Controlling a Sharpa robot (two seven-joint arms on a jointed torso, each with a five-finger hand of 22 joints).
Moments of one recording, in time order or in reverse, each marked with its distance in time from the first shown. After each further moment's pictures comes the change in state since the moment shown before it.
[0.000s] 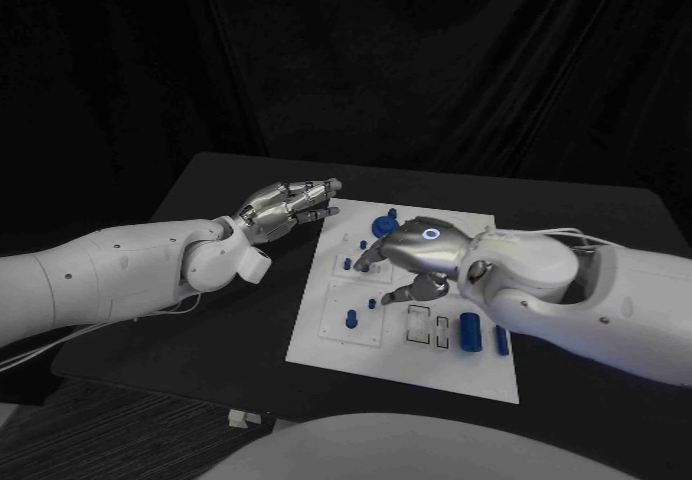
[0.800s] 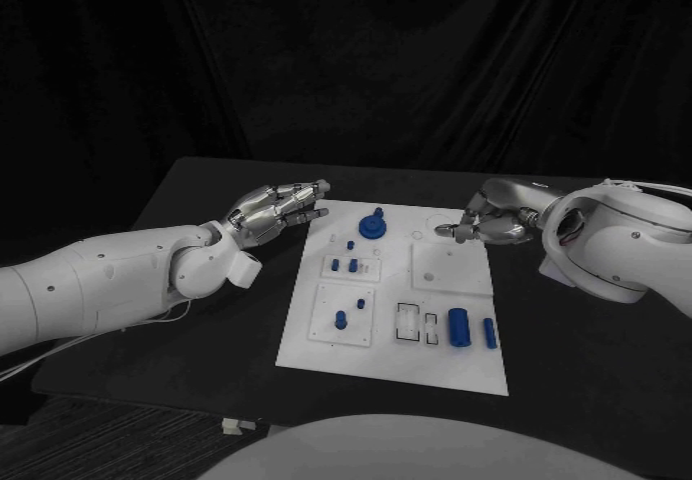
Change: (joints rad) left arm 0.000 0.016 0.000 -0.009 0.000 -0.001 0.000; left_hand 0.000 0.000 0.000 0.000 0.004 0.004 0.004 0.000 0.001 0.000 0.000 0.004 0.000 0.000 0.000 0.000 0.000 0.000 0.000 0.000 0.000 0.002; right arm 0.110 -0.265 -0.001 0.039 0.503 0.068 -0.346; right_hand -0.475 0.257 -0.188 -0.002 0.163 0.422 -0.028 0.171 0.103 0.694 -0.143 1.352 1.222 0.102 -0.084 0.383 0.297 -0.048 0.174 -0.084 0.494 0.000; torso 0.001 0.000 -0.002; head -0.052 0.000
